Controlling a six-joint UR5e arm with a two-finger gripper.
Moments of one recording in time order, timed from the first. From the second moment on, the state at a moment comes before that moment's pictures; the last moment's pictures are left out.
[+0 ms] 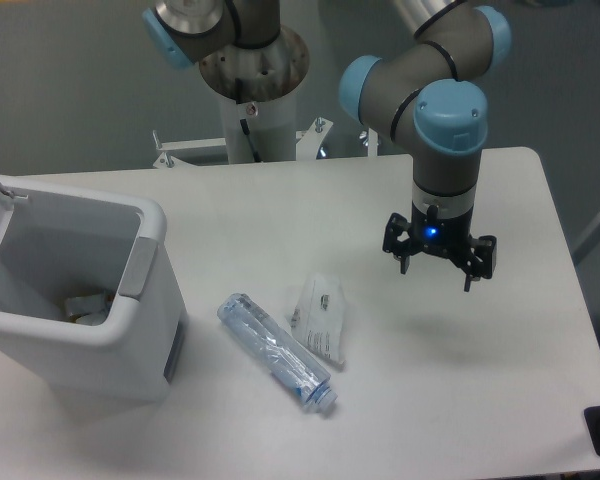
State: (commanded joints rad) arm 2.64 -1.89 -1.69 -0.89 1.54 1.08
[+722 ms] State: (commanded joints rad) arm 2.54 -1.91 -1.72 -0.86 1.54 0.92
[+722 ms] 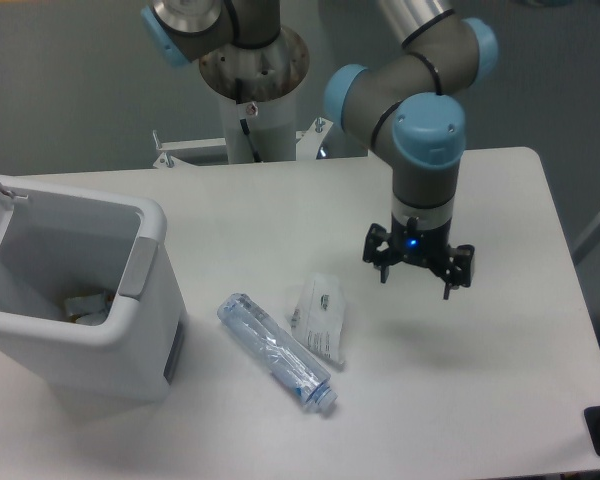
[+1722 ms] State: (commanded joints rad) arm 2.45 -2.02 -1.77 -0.83 1.61 0.84
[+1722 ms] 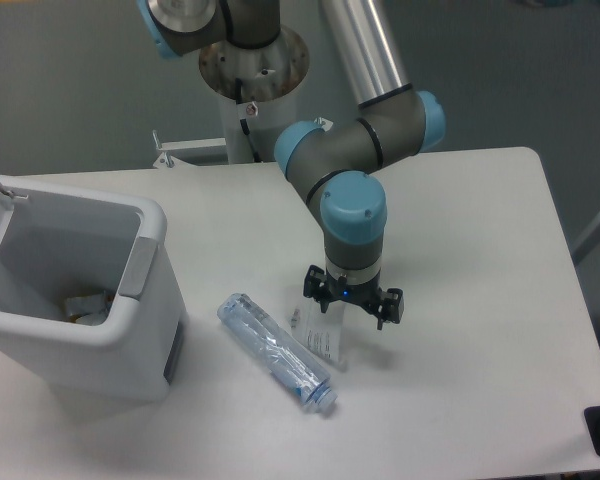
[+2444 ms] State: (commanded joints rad) arm 2.45 -2.02 -1.76 -0.85 1.60 0.85
